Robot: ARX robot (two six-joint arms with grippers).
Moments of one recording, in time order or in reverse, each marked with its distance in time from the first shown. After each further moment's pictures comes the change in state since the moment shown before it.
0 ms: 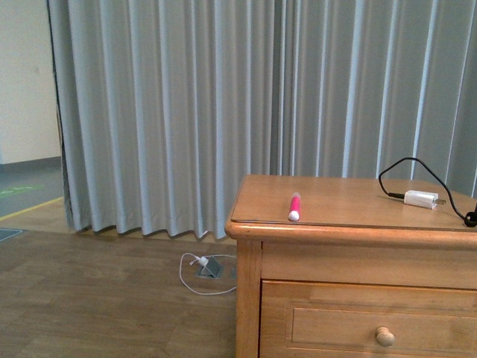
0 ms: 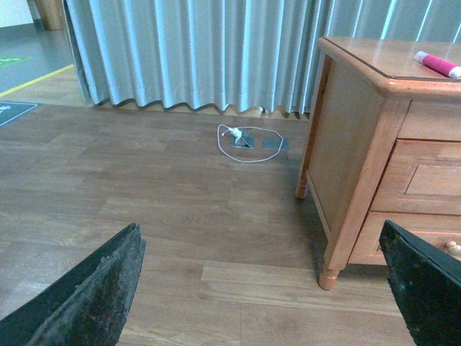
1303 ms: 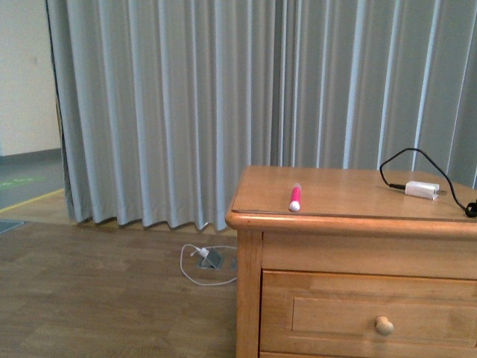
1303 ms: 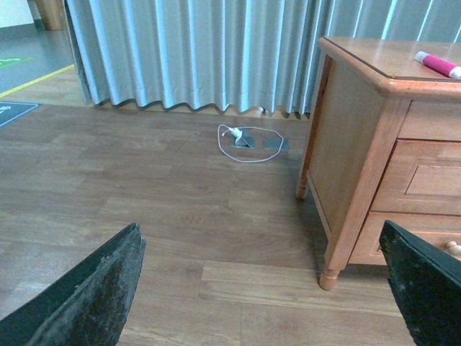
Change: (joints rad) left arm 0.000 0.000 0.000 0.000 0.000 0.000; right arm 0.039 0.352 0.080 0.080 -0.096 0.005
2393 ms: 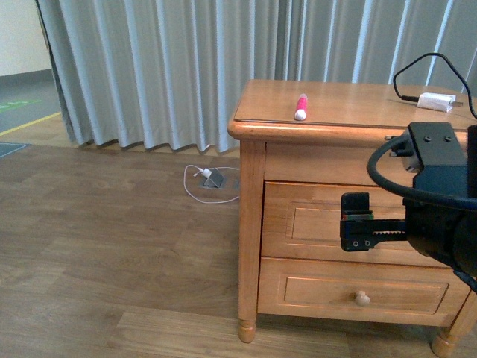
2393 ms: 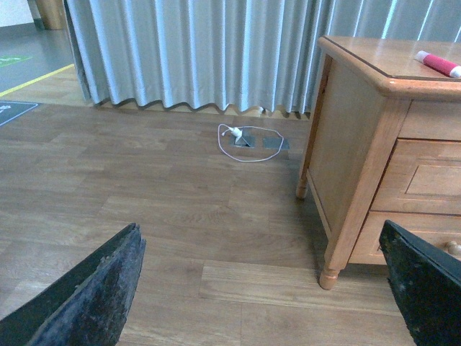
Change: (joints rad) left arm 0.000 0.000 0.000 0.000 0.000 0.000; right arm 0.186 1.594 0.729 0.704 0.226 0.048
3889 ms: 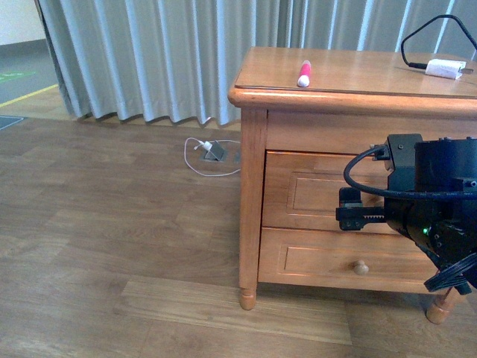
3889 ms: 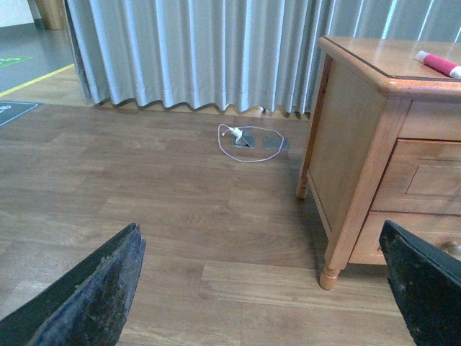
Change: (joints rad) left arm 0.000 0.000 0.000 0.000 0.000 0.000; right arm -0.088 0.358 0.294 0.014 0.033 -0.050
